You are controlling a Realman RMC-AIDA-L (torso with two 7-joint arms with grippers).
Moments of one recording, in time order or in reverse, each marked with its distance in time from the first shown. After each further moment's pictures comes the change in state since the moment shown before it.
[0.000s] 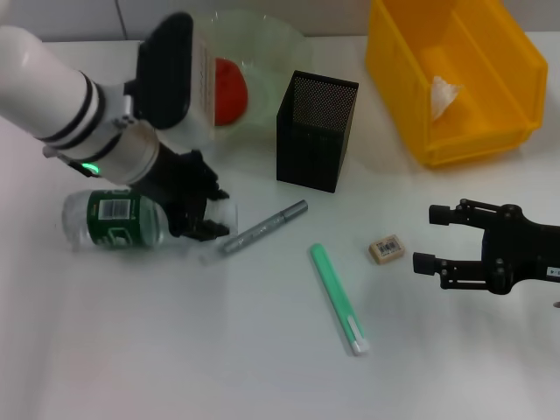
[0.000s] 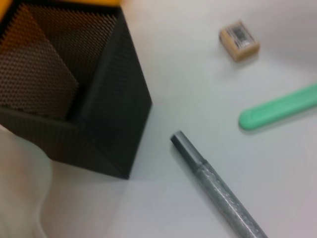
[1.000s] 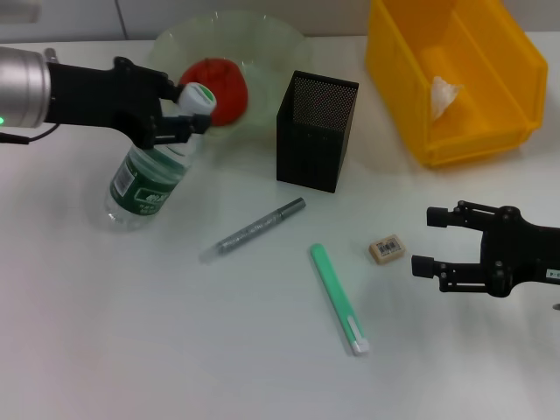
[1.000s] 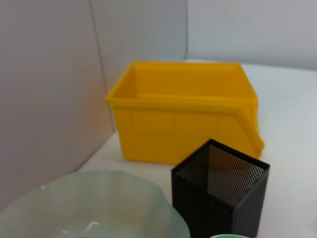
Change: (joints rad) left arm 0.113 0.017 -0.492 0.069 -0.262 0.118 0.052; right arm 0.000 0.001 -0.005 0.000 0.001 -0.011 0.000
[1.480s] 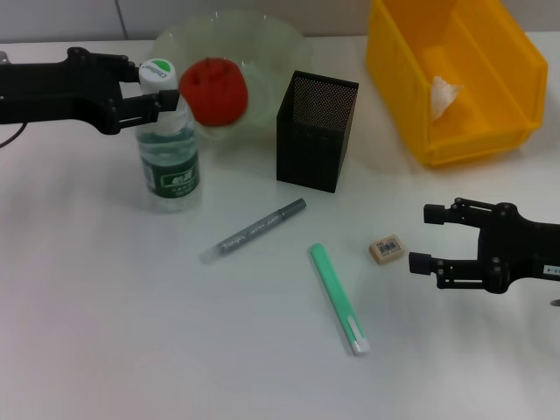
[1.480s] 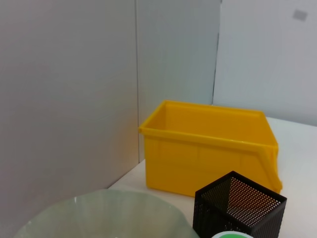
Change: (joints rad) left arm 0.089 0.061 -0.032 -0.077 -0.224 -0.003 0.042; right arm 0.011 0.000 -0.003 -0.001 0.000 0.000 0.011
